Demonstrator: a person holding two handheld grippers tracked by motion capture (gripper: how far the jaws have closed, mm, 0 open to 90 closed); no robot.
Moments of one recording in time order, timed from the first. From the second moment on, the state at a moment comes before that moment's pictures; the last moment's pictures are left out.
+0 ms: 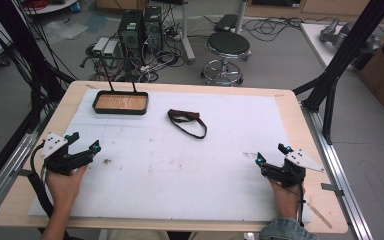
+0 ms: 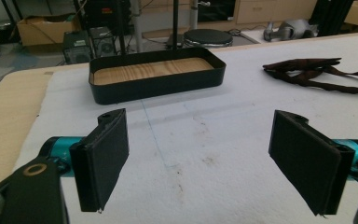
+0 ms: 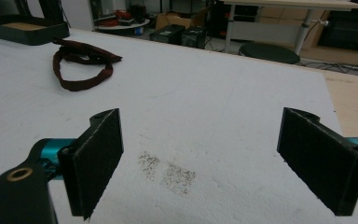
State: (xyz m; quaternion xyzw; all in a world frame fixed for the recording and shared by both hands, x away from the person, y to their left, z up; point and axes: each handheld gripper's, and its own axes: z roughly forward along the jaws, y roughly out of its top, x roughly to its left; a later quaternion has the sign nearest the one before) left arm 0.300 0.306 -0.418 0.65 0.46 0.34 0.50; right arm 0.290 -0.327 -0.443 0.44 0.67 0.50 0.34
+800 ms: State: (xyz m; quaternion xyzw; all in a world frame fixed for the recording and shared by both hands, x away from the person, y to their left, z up) left arm 0.301 0.304 -0.419 0.65 0.46 0.34 0.50; right arm 0.288 -0.323 -0.440 0.42 0.67 0.49 0.36
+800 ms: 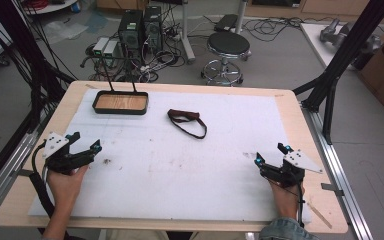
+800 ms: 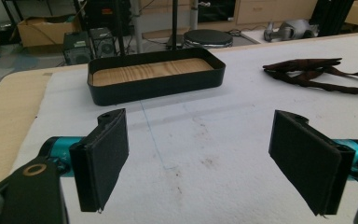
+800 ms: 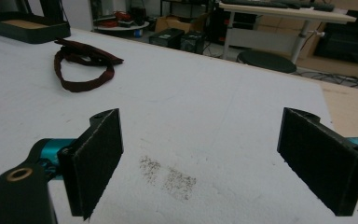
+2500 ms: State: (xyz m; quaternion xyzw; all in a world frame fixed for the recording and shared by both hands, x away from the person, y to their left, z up) left arm 0.309 0.307 -0.422 0.66 0.45 0.34 0.50; right arm 0.484 -0.178 -0.250 0.26 0.71 0.59 0.28
